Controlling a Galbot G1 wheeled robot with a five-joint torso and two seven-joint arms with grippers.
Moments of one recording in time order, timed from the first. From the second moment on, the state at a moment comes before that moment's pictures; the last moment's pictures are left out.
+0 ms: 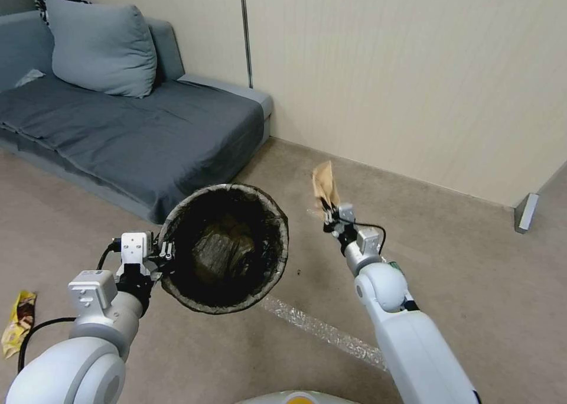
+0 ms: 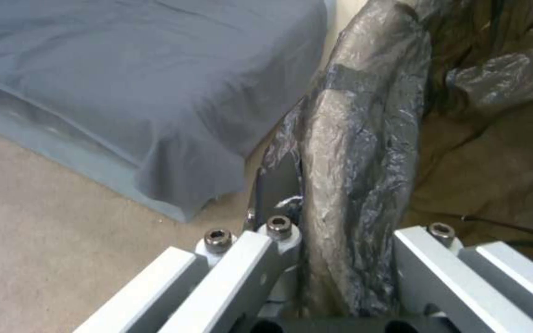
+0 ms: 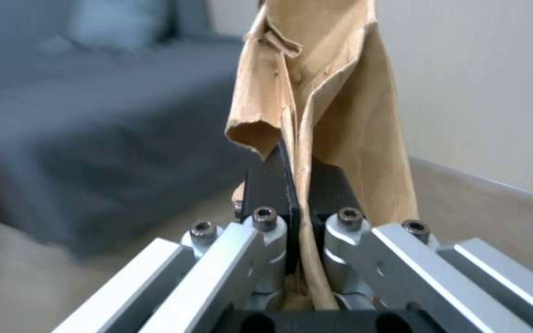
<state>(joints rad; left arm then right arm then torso) 1.66 -1.35 -0.75 -2.50 -0.34 0.65 -0.06 -1.11 1.37 0.23 1.80 0.30 -0.20 -0.05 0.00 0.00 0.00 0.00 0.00</state>
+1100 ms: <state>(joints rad) 1.67 -1.34 -0.73 -2.50 -0.31 0.67 -0.07 -1.08 1.36 -0.25 2.12 0.47 -0.43 0.09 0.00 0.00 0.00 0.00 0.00</state>
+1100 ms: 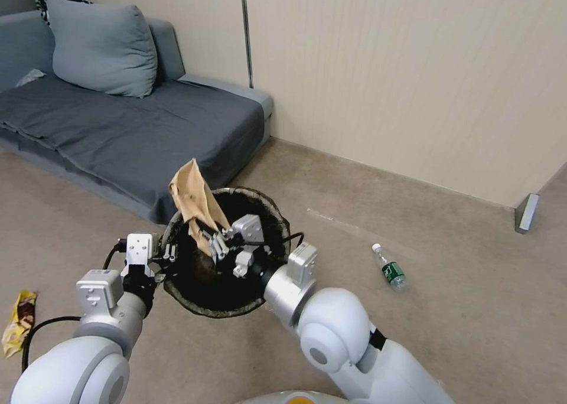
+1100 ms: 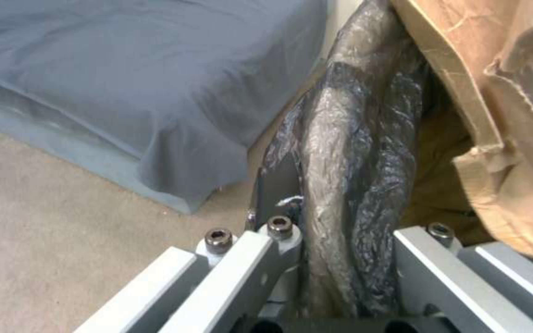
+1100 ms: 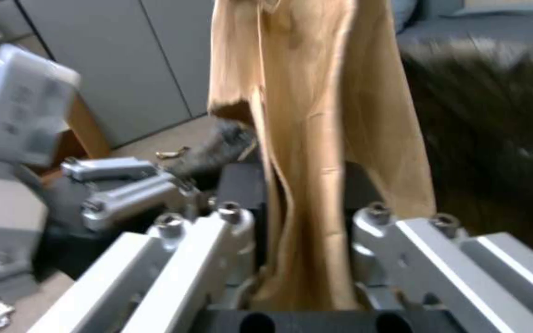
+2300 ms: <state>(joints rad) 1.68 -1.34 -0.73 -2.50 -0.31 0.67 -0.07 -1.13 1.36 -0.22 2.19 0.43 -0.41 0.09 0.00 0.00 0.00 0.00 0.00</state>
